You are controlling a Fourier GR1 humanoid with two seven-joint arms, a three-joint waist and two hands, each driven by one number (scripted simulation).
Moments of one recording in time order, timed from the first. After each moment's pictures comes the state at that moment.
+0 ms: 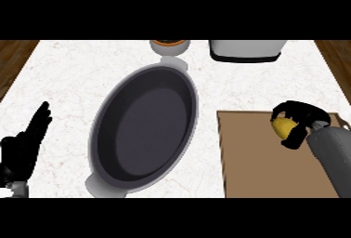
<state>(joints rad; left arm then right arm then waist) 0.03 0.31 0.12 -1.54 -0.08 0.04 0.13 -0.49 -0.48 0.16 -0.93 0.77 0.54 0.15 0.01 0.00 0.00</state>
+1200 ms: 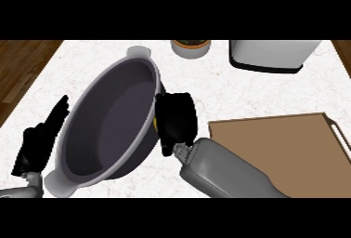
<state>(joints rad) -0.03 0.28 0.06 -1.54 -0.12 -0.02 0.17 -0.76 -0.01 0.72 -1.33 0.91 0.17 0.91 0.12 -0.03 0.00</state>
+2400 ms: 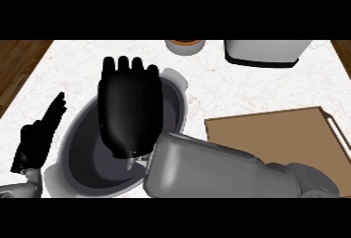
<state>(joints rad) -0.05 0.28 0.09 -1.52 -0.13 0.00 0.15 -1.15 -0.02 0.82 -1.36 0.96 -0.12 1.20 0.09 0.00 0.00</state>
